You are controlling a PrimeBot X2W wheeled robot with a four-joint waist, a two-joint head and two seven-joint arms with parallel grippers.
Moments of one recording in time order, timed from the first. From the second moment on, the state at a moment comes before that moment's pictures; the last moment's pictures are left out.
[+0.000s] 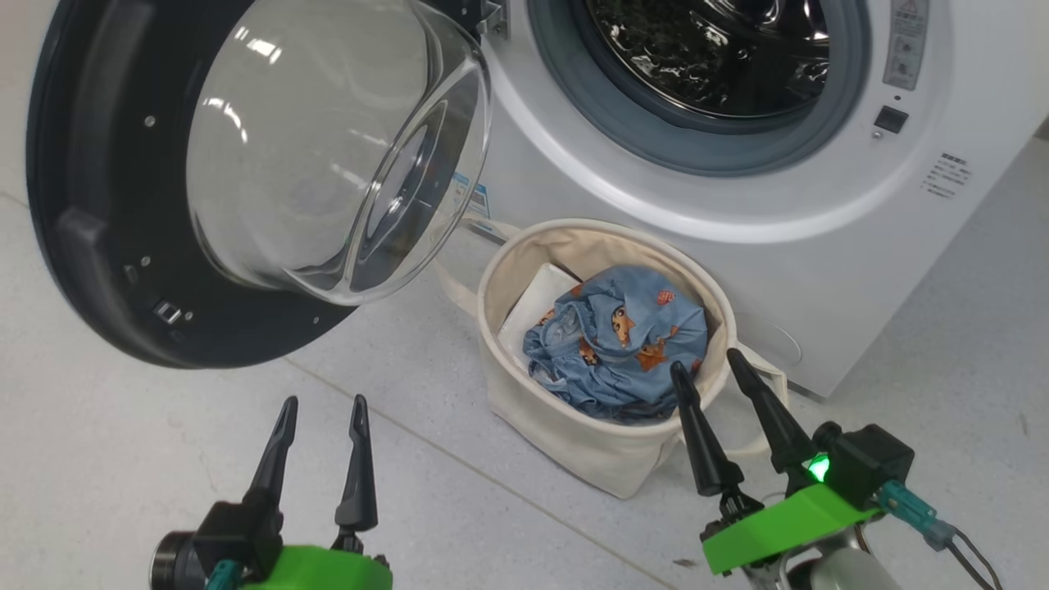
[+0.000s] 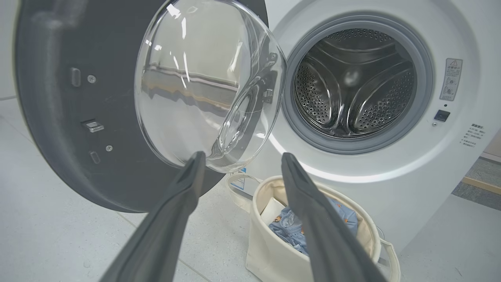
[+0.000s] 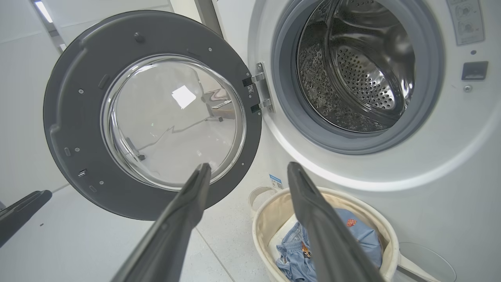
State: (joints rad) left arm -0.06 0.04 -0.15 0.14 -0.17 0.11 -0.26; right arm -0.11 -0.05 0.27 0.13 0.31 0.13 -0.25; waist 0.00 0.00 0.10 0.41
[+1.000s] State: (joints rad) left arm -0.06 0.04 0.17 -0.18 -0.26 -0.01 -0.26; right arm -0.10 -0.05 0.24 0.14 0.30 0.13 -0.25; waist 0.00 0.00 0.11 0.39
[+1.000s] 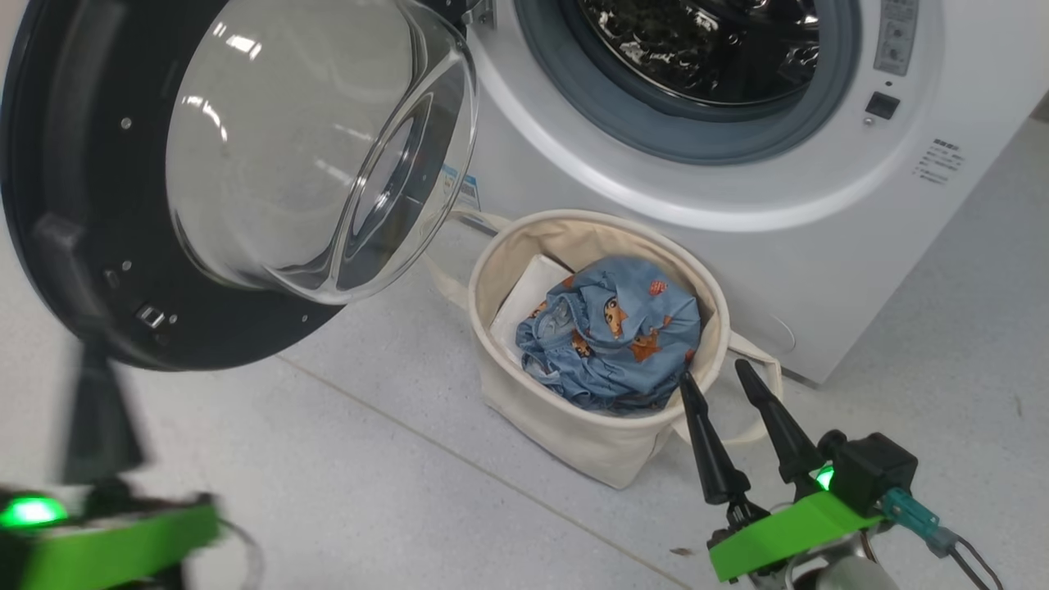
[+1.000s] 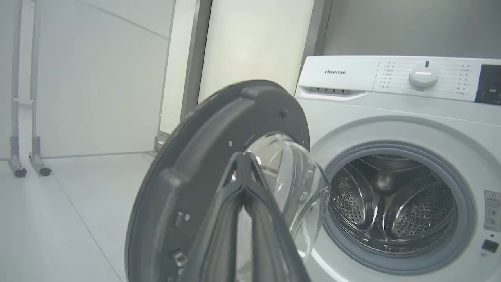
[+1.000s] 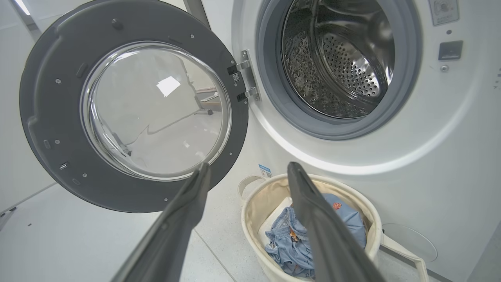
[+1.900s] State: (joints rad) left arm -0.47 0.56 0.71 0.40 -1.07 -0.12 0.03; right arm -0.17 -0.05 0.26 0.16 0.26 0.13 -0.25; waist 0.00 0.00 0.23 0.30
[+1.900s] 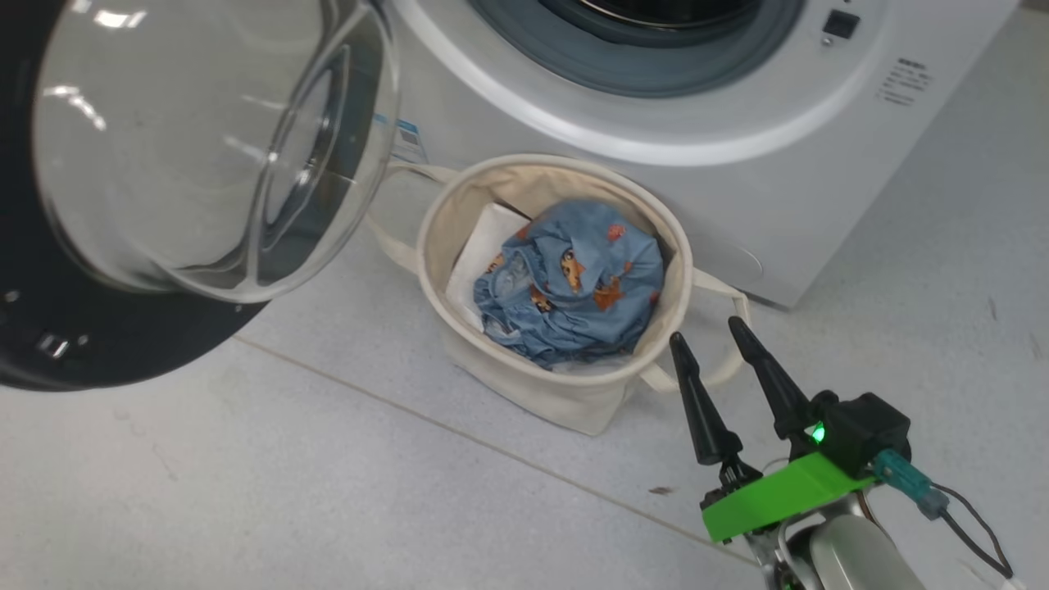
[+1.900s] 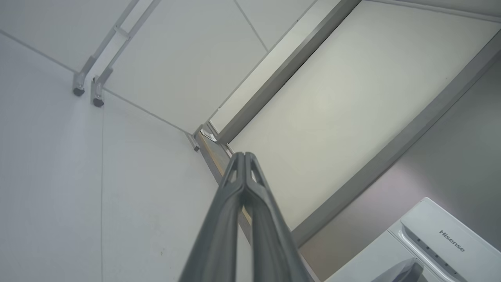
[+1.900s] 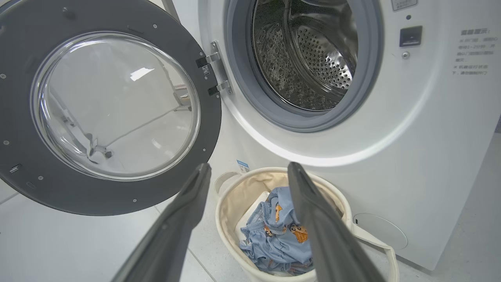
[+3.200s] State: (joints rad) left arm -0.53 0.58 0.56 0.44 -1.51 -0.01 0.79; right arm -0.22 -0.05 0.25 0.17 0.24 0.13 -0.25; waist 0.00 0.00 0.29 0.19
